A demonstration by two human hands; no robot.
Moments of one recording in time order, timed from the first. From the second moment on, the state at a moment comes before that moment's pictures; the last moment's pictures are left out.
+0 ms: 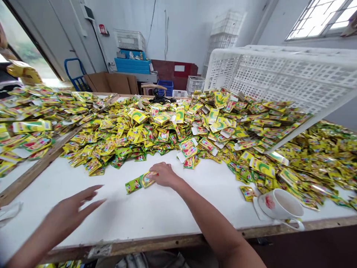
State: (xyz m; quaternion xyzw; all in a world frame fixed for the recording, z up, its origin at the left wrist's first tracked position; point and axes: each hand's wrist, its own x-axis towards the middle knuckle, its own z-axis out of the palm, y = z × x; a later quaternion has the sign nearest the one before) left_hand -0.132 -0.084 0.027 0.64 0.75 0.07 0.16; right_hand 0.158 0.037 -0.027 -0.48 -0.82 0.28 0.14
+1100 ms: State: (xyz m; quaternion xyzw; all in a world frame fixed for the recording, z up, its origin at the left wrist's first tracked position) left_hand 0.004 -0.012 -0.018 0.50 0.50 0.32 0.63; right_hand 0.162 0.148 0.026 -0.56 -0.82 0.01 0.15
